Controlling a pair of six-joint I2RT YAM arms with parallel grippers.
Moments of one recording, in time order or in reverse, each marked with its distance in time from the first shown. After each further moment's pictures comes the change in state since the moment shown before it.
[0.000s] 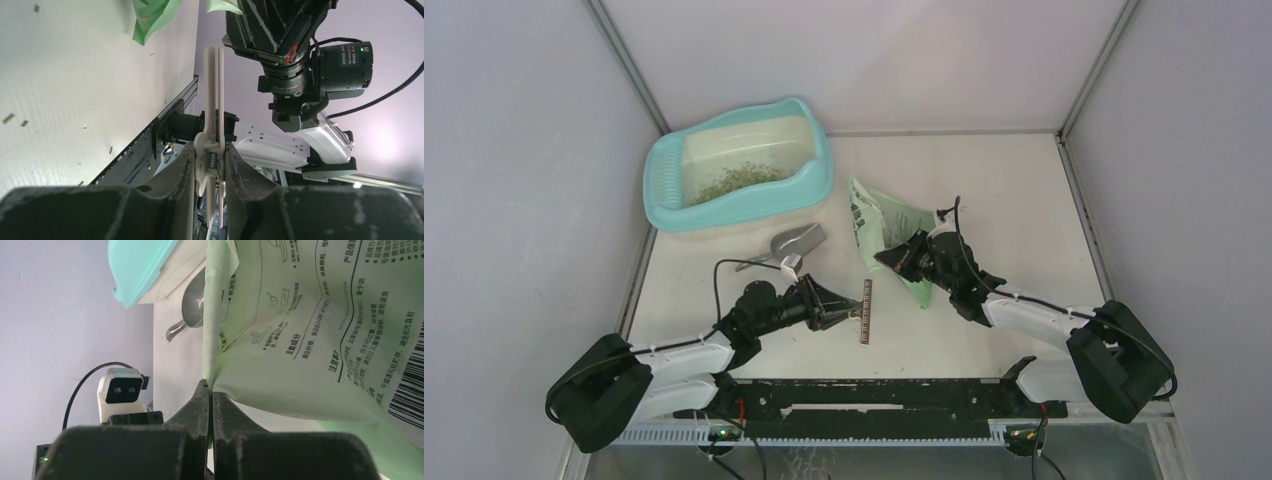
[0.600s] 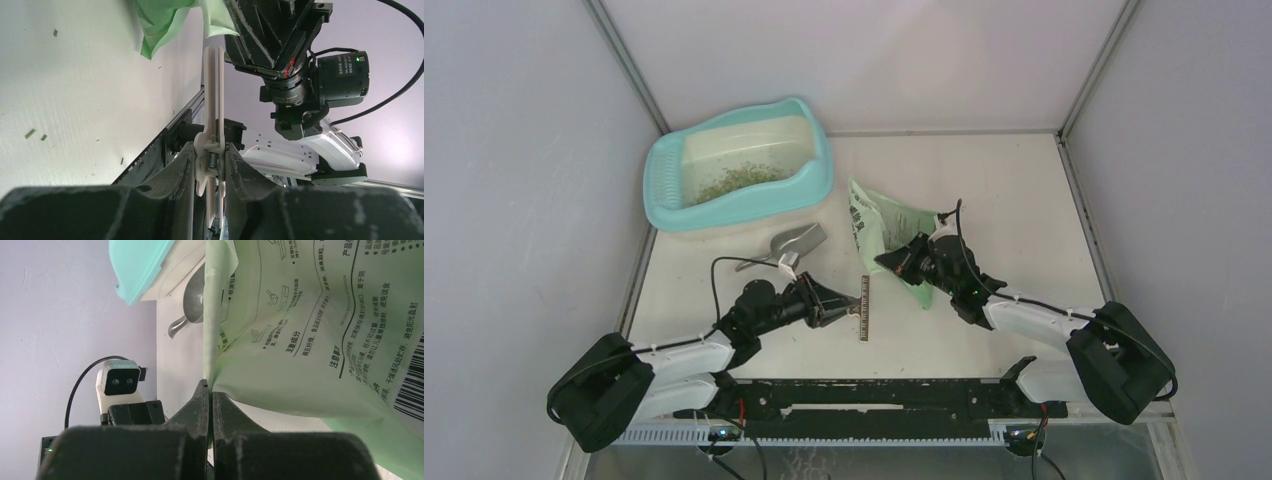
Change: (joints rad) left arm 0.017 0.014 0.000 0.001 -0.026 0.053; right arm 0.001 -0.006 -0.028 0.027 -0.012 0.021
